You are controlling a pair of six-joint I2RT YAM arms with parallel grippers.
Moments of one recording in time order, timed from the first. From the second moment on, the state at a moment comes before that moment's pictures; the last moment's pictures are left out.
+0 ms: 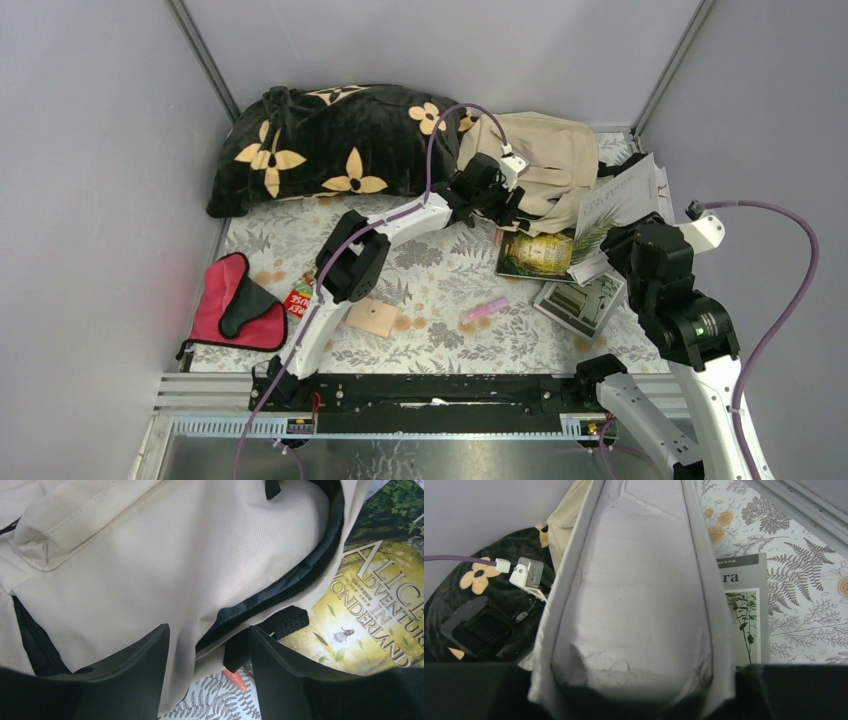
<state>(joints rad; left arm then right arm) -0.73 2.33 1.89 -0.13 0.21 0.00 0.31 0.67 1.11 -0.95 0.56 0.83</state>
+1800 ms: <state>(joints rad) -0.63 2.33 2.17 0.02 0.25 -0.35 0.23 0.95 0.68 -0.26 -0.01 1.25</state>
